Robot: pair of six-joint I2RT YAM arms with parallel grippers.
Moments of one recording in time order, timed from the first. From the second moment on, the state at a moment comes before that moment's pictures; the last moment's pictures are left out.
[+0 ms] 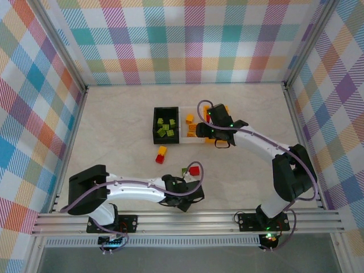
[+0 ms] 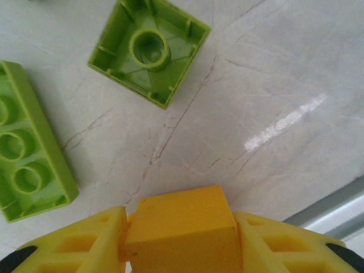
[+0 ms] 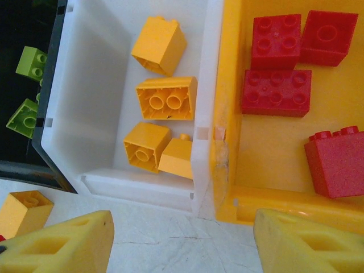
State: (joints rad) left arm -1.33 1.56 0.92 -0.70 -0.19 -0.75; right arm 0.56 1.61 1.12 -0.39 0.00 0.47
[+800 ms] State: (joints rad) left arm -0.66 1.79 1.40 -0.48 -0.03 -0.62; right arm 0.59 1.39 0.83 -0.32 -0.04 0.57
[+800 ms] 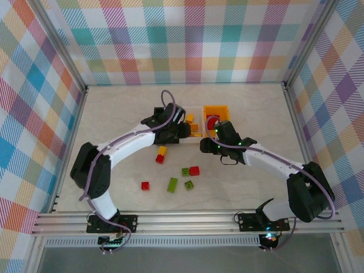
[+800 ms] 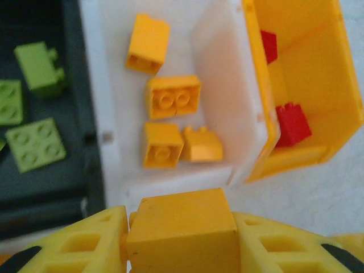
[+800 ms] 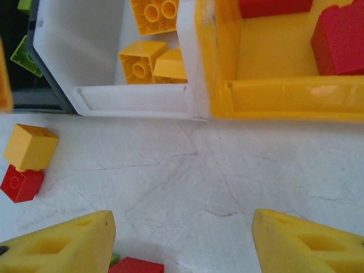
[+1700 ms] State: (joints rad) left arm -0.66 1.39 1.17 -0.44 -0.03 -0.64; right arm 0.53 1.68 1.20 -0.40 0.05 0.46
